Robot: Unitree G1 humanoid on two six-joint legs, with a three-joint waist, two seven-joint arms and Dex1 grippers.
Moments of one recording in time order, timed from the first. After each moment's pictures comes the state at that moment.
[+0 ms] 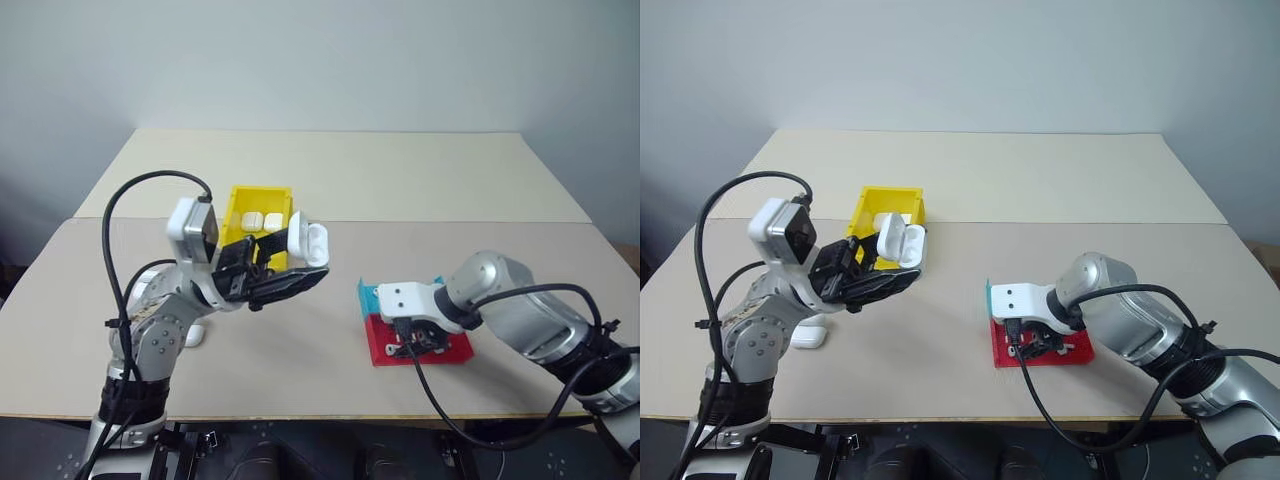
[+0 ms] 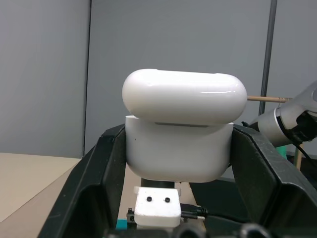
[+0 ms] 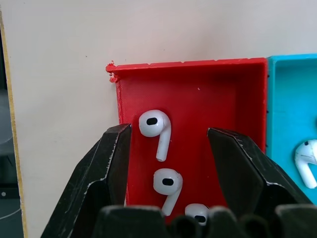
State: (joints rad) left arm -0.45 0.44 0.09 -0.27 -0.95 0.45 -1.13; right arm -0.77 -0.90 0.64 -0.32 -0.04 0.82 1.34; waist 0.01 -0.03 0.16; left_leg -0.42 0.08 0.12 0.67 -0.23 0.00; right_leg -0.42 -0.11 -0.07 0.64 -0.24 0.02
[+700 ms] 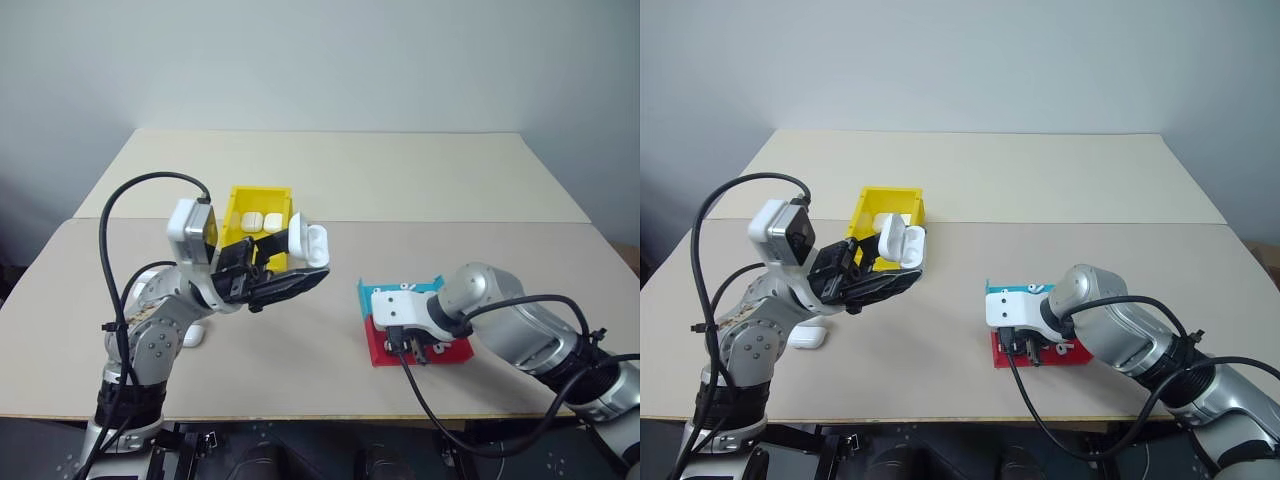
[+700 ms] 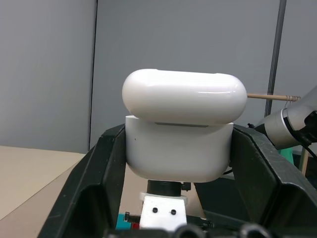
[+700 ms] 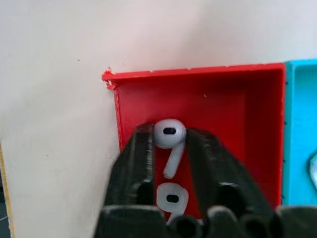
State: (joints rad) left arm -0.44 0.45 0.09 -0.30 -0.95 0.46 -1.10; right arm -0.72 -0.88 0.65 -0.36 -0.08 0.84 1.28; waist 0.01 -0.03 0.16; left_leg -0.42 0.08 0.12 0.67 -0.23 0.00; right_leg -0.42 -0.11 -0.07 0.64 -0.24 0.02
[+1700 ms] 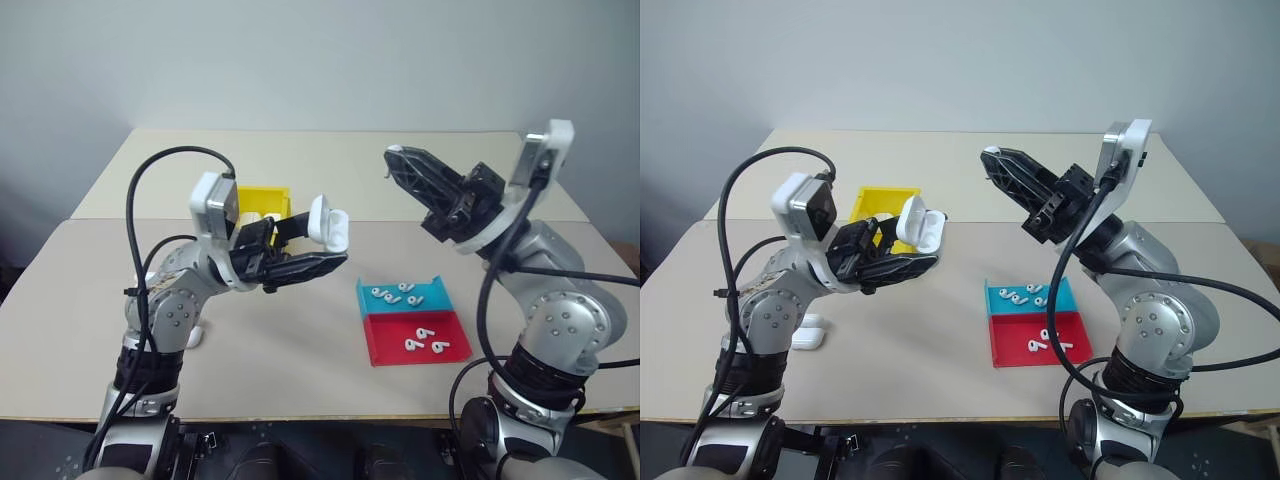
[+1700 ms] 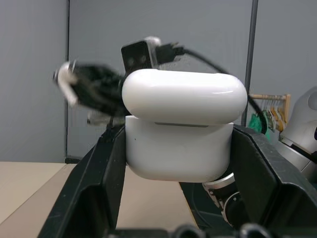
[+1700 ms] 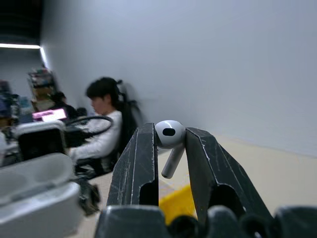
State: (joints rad) left arm -0.61 0.41 0.04 -0.17 -0.92 0.50 -1.17; right arm -0.69 -0.19 -0.41 -0.54 0.77 0.95 0.63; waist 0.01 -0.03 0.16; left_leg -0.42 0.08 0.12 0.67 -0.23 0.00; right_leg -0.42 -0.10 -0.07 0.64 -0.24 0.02
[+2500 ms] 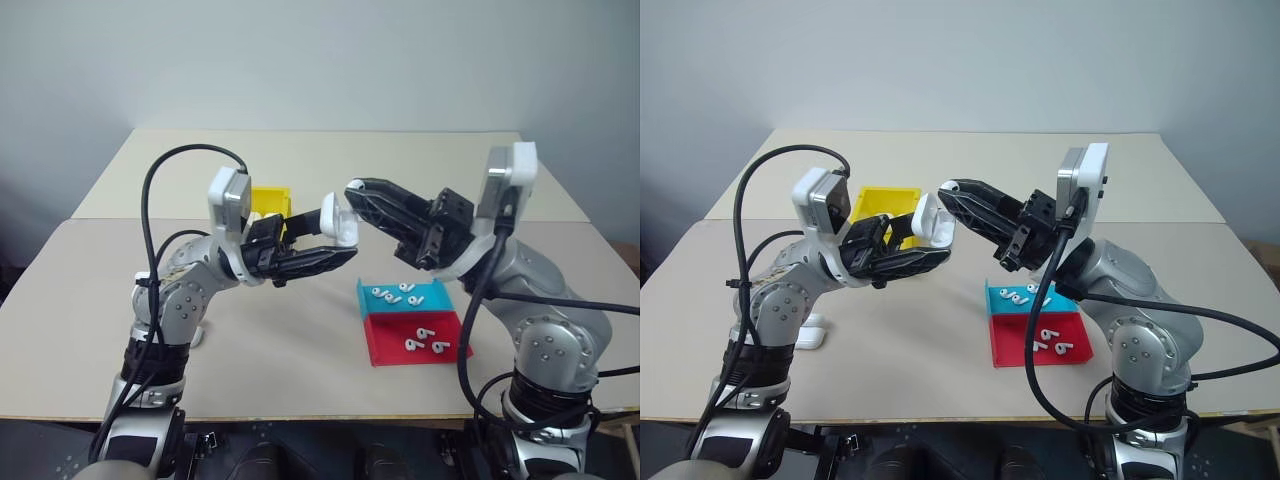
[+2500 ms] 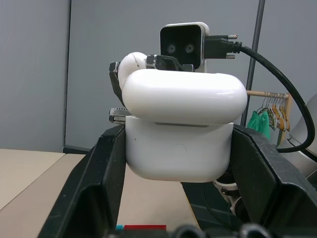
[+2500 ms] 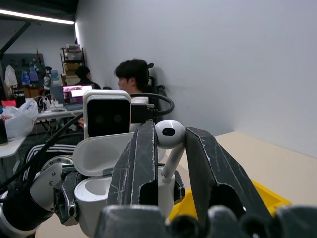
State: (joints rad) left arm -0.65 0.40 0.02 -0.14 -0.89 0.53 -1.15; right arm -0.58 -0.34 -0.18 -0.59 0.85 0.75 0.60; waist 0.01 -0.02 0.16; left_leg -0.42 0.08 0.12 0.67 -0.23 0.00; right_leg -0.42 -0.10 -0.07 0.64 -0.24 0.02
